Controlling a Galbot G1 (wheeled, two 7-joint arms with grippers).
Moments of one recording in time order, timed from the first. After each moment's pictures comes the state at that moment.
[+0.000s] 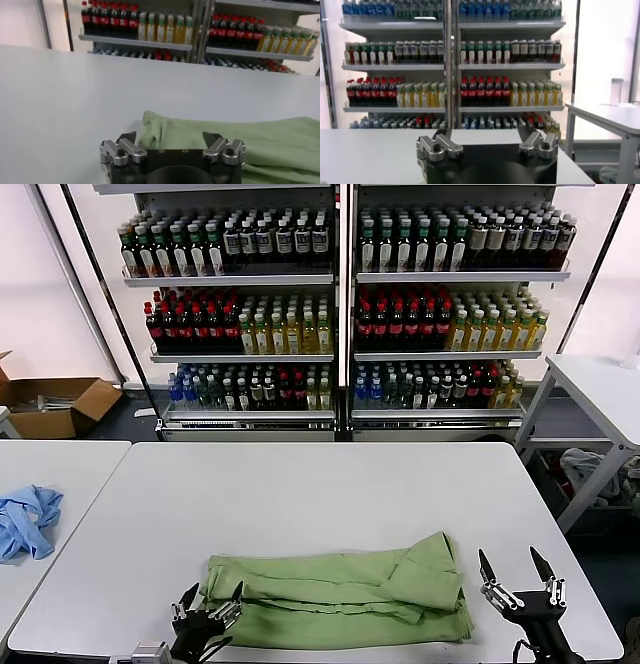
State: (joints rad) left arm 1.66 -1.00 -0.30 -2.13 -0.61 0.17 -0.44; right arm -1.93 0.96 0.68 2.21 0.52 0.21 0.25
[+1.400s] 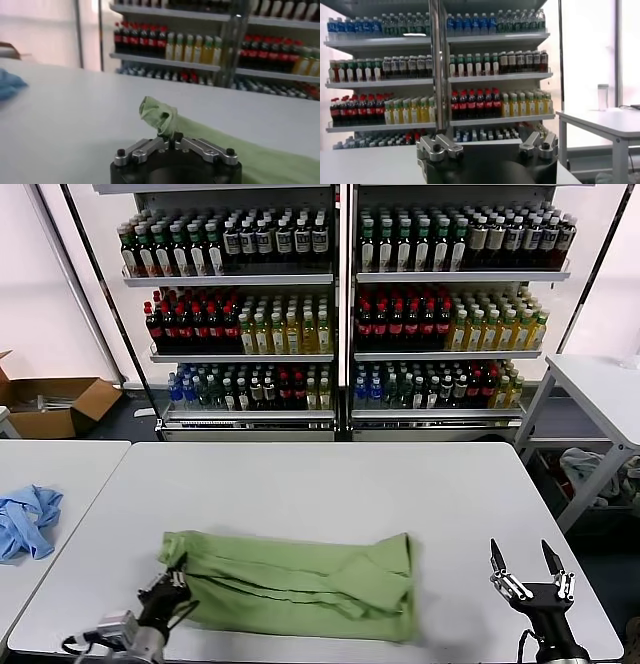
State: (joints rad) left arm 1.62 -0.93 -0.53 -2.12 -0.73 0.17 -0.50; right arm -1.87 0.98 0.67 2.16 0.53 0.25 0.26
